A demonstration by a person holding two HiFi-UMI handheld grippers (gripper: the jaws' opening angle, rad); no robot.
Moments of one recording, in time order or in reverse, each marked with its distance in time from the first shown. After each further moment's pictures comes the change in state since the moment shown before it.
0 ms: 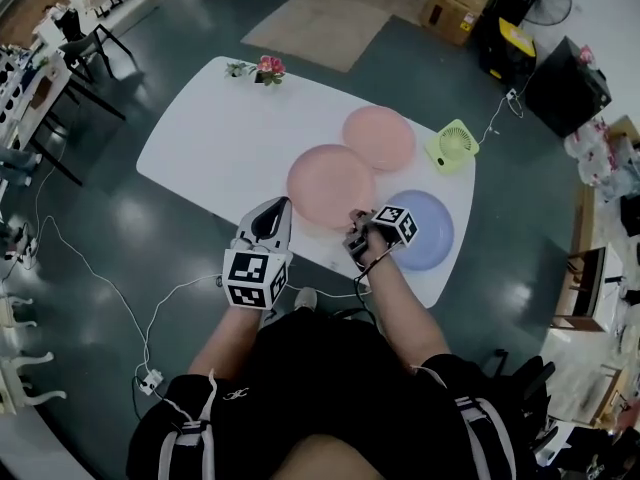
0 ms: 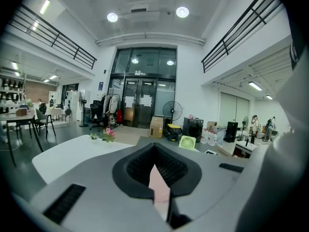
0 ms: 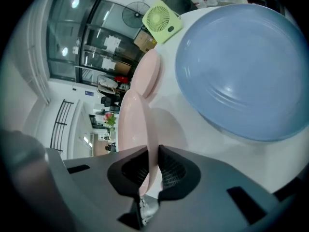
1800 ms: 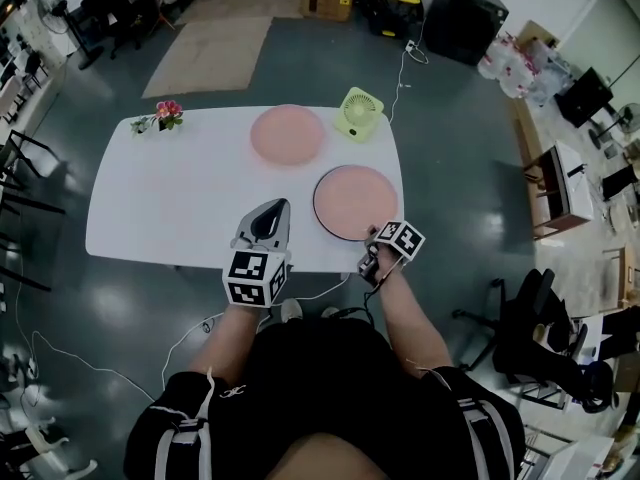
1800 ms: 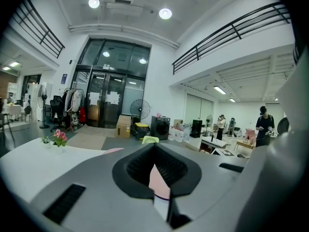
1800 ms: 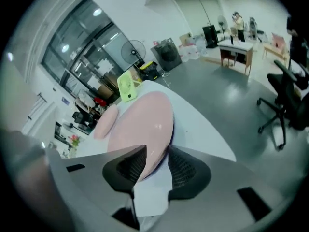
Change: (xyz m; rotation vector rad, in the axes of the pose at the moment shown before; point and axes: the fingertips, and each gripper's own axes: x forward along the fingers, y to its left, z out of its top) left arm 0.047 -0.156 0.009 0.095 0.021 -0.409; right arm -0.211 -0.162 0.082 -0.089 -0.455 -0.371
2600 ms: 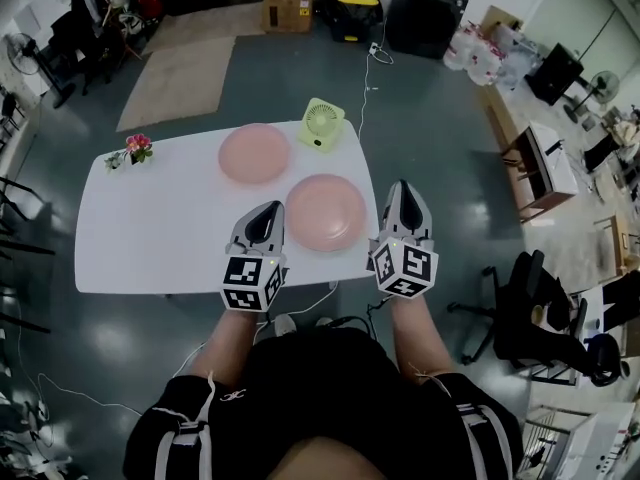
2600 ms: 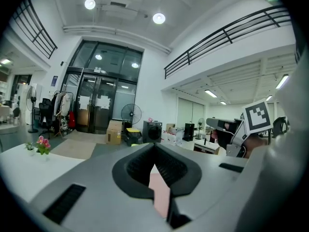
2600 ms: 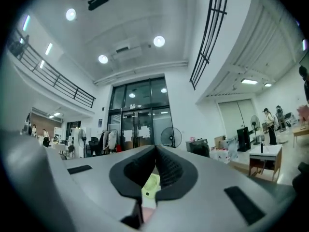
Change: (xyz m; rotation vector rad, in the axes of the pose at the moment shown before) left arm 0.042 -0.054 0.034 0.037 -0.055 -0.094; right arm -0.269 0.127 0.157 -0.587 -1.032 0.224
